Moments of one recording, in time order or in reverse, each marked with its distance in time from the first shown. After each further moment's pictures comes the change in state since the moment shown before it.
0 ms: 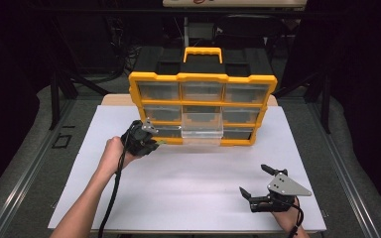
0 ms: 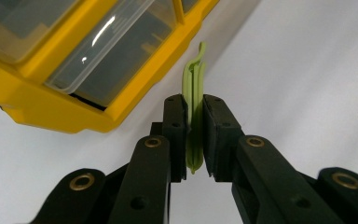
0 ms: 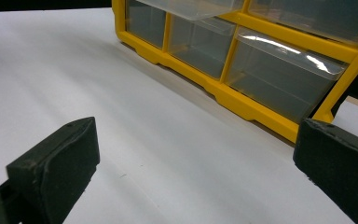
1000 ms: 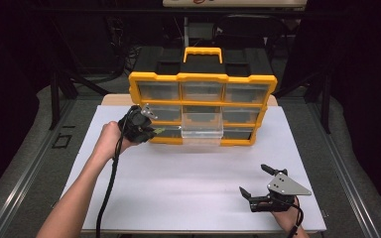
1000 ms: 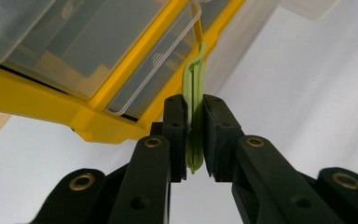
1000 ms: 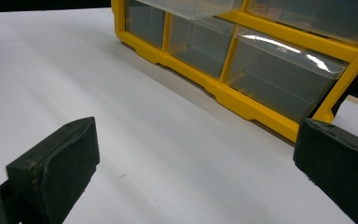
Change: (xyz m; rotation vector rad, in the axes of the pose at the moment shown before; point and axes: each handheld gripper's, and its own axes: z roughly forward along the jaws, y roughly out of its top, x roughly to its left) left arm 0.019 0.029 -0.029 0.037 0.016 0.039; right arm -0.001 0.000 0.001 0.000 -0.001 0.000
